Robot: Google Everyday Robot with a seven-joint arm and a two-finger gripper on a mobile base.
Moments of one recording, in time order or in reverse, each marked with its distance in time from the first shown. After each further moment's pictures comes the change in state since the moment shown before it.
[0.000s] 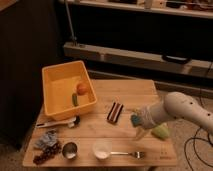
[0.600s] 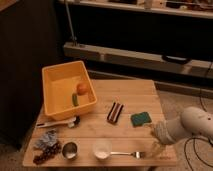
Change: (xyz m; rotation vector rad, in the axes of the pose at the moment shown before) arm 0.070 0.095 -0.022 -0.076 0.086 0.367
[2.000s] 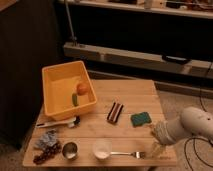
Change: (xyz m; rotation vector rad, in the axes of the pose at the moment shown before) arm 0.001 0.004 0.002 -0.011 0.009 0.007
